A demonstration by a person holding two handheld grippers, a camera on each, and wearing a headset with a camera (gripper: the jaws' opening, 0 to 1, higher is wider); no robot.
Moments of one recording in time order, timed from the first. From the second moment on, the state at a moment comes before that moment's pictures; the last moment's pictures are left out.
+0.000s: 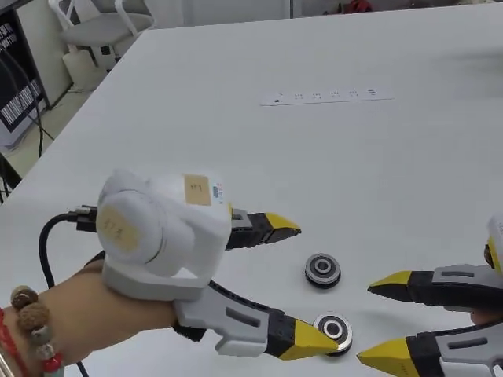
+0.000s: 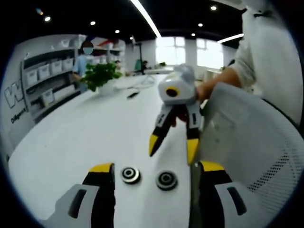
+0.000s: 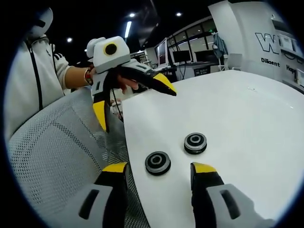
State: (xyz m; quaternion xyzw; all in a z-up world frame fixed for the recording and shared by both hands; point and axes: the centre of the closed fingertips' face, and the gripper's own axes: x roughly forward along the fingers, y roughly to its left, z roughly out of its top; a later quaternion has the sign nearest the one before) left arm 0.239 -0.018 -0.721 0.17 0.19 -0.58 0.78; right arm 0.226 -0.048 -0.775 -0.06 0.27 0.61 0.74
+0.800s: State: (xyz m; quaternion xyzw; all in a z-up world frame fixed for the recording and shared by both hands) left arm 0.235 -0.020 -0.762 0.14 0.22 -0.58 0.78; right arm 0.229 -0.039 -0.786 -0.07 0.26 0.64 0.72
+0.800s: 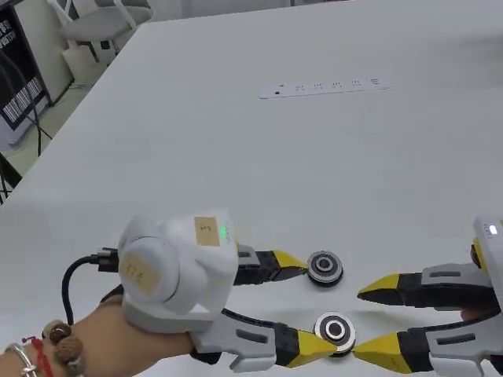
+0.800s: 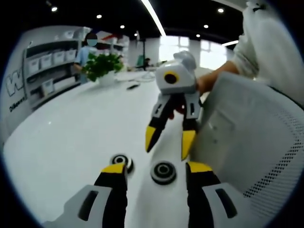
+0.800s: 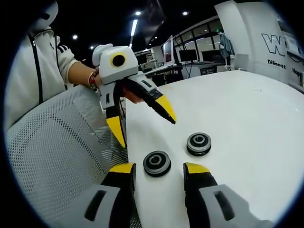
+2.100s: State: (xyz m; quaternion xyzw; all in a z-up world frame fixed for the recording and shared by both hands) left arm 0.224 -0.036 -0.792 0.19 0.22 -0.60 0.75; right arm 0.223 -0.032 -0.809 -0.11 0.26 0.65 0.70
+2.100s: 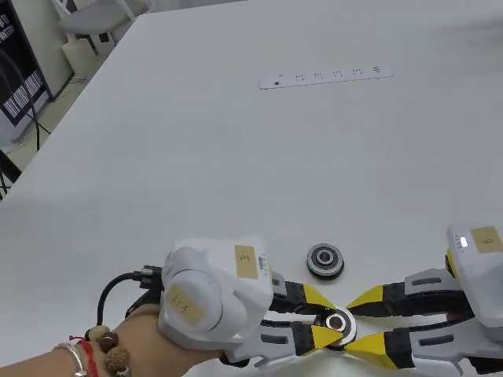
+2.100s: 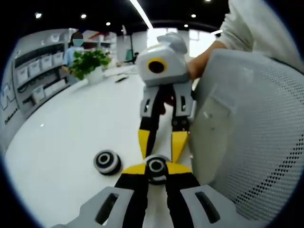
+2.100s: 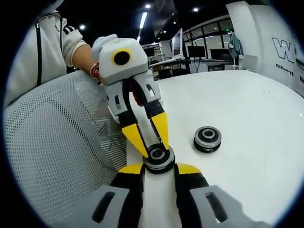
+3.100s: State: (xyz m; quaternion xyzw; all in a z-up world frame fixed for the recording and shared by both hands) left arm 0.231 -0.034 -0.794 0.19 0.22 -0.59 0.76; right arm 0.229 -0.037 -0.814 -0.16 0.25 0.65 0.70
